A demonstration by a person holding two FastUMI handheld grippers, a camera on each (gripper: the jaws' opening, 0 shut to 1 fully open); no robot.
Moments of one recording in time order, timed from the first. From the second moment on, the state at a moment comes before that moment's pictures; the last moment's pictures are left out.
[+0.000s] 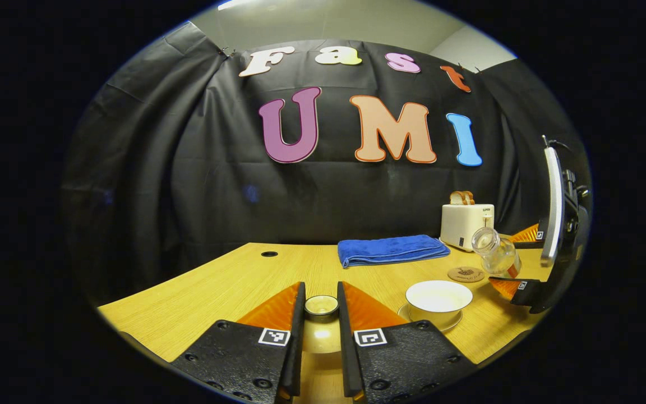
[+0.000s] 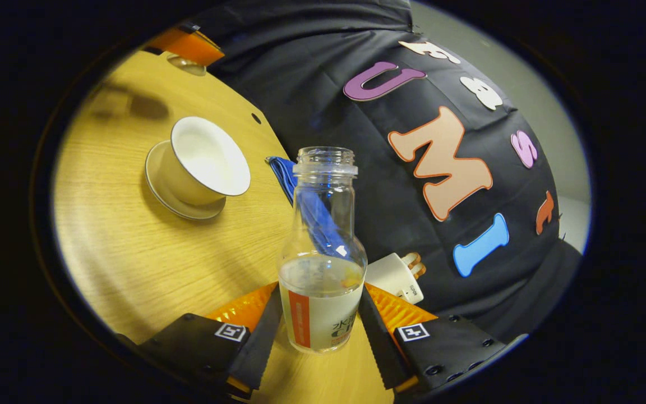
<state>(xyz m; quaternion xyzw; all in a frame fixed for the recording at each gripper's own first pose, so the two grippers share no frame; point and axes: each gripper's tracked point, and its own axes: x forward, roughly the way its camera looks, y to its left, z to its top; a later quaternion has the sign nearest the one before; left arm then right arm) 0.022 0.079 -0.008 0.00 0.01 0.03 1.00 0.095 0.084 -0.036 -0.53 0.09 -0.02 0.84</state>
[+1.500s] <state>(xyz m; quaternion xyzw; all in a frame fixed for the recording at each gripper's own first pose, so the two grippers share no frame) 0.022 0.079 -0.009 0.00 0.01 0.03 1.00 0.108 0.102 -0.001 -0.79 0.02 -0.02 0.62</state>
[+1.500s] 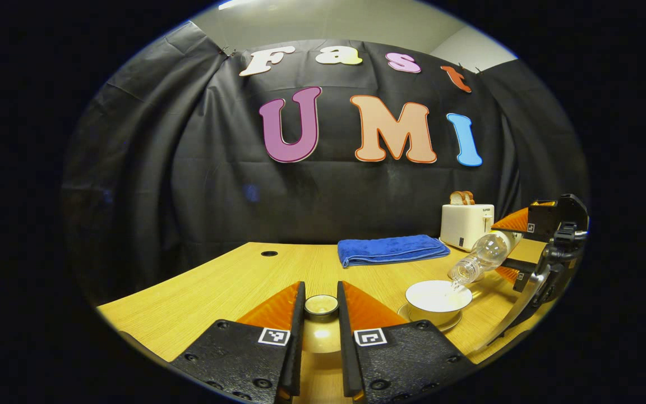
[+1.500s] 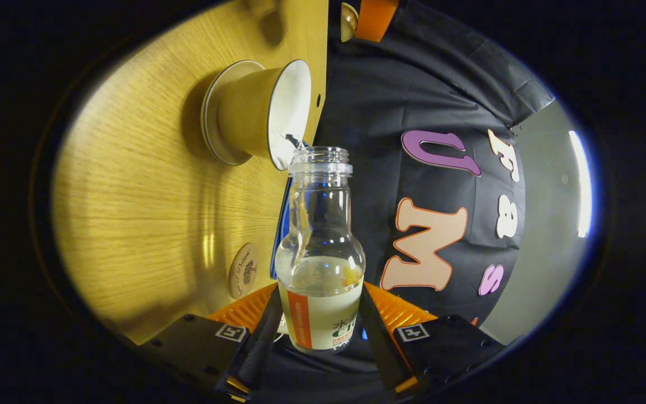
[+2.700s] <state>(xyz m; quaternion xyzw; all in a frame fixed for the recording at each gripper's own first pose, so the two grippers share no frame) 0.021 0.079 -0.009 0.00 0.01 0.03 1.00 0.111 0.113 0.047 -0.85 -0.05 -0.05 0.53</state>
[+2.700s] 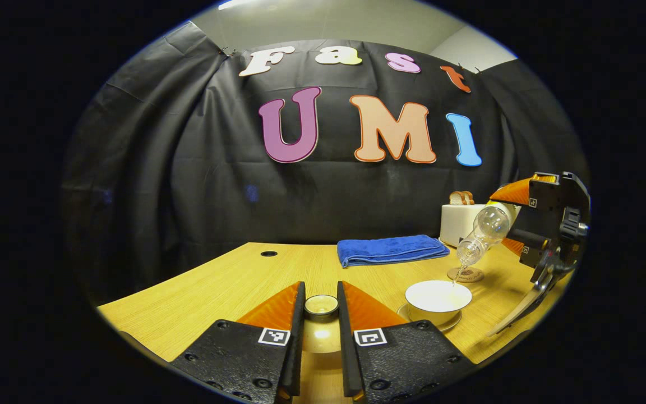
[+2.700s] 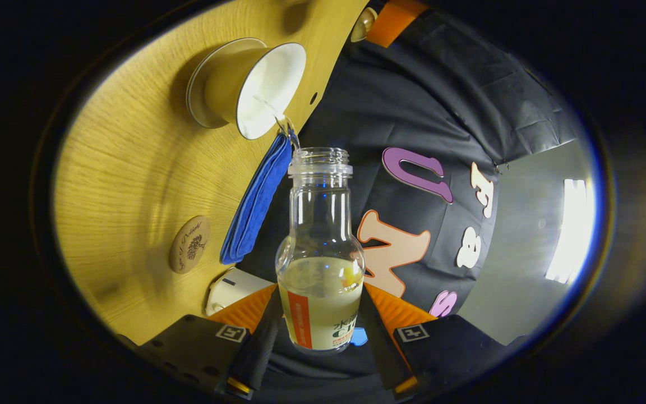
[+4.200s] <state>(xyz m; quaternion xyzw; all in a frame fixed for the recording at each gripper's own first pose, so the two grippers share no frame) 0.021 0.078 -0.009 0.00 0.01 0.03 1.00 0.122 0.094 0.022 -0.74 0.03 0.00 0.68</state>
